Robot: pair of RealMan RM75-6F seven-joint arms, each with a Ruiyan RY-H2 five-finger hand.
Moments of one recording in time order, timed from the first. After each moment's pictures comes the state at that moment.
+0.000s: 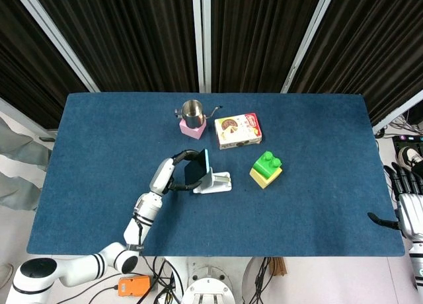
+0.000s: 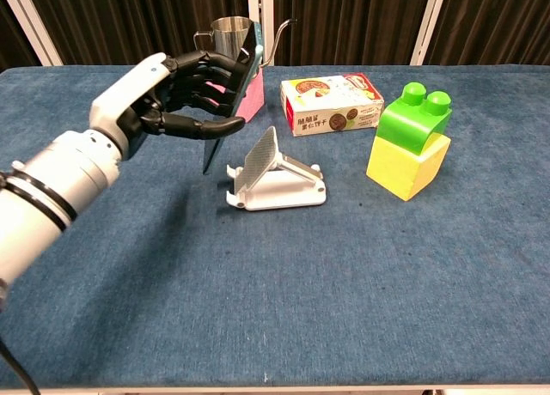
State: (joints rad) left arm -0.63 -1.96 -0.22 -1.13 1.45 1.23 -0.62; right arm 0.07 -1.03 0.07 -1.65 -1.43 1.44 0.06
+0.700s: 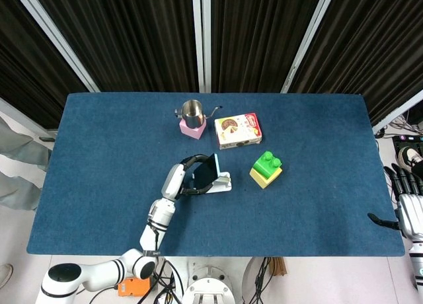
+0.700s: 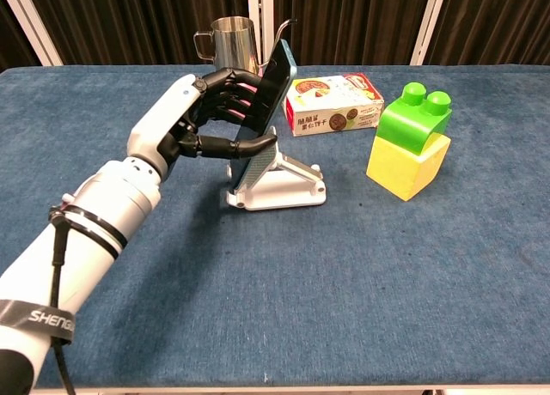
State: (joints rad) left arm -0.64 -2.14 -0.24 -0.98 1.44 1.29 -0.58; right arm 0.07 -1.05 0.07 -1.61 -1.43 1.43 0.09
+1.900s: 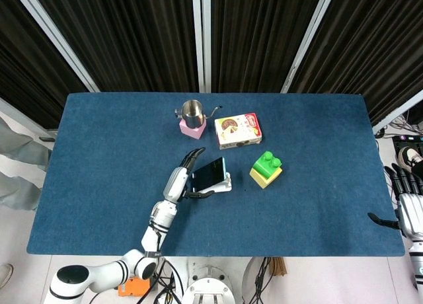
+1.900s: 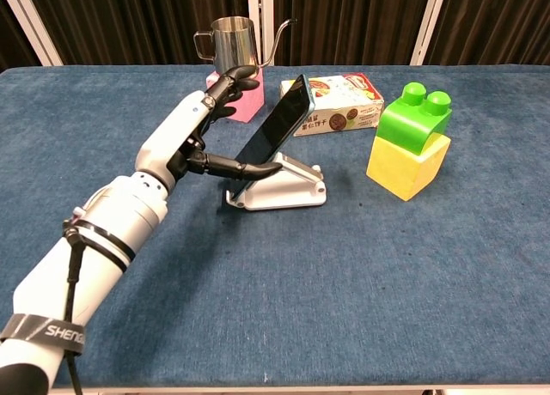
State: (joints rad) left arm -0.65 -2.19 -0.21 -0.86 1.48 1.29 -0.60; right arm 0.07 -1.05 0.08 -1.59 -1.43 1.42 0.10
